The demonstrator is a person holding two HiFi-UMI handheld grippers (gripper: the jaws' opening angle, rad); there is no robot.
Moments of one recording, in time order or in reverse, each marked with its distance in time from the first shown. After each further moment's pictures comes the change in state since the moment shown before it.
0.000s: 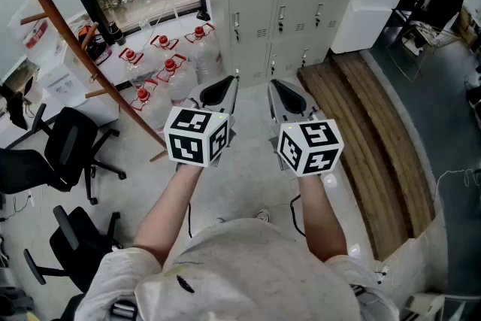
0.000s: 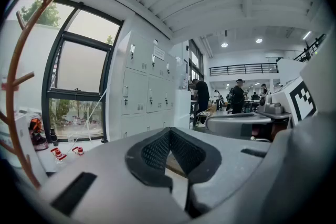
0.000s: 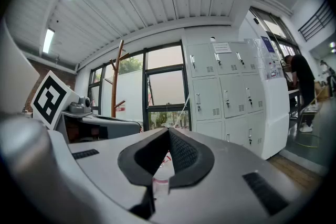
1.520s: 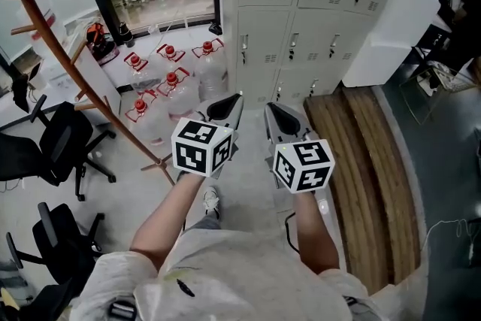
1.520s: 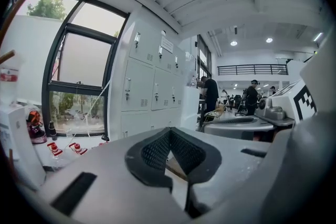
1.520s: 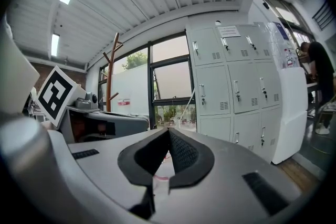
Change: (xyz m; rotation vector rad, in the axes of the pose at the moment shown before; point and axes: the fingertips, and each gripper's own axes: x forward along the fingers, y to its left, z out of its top) left arm 0.124 0.024 -0.007 -0.057 0.021 0.060; right arm 0.087 -0.086 -0.022 -0.015 0.072 0.138
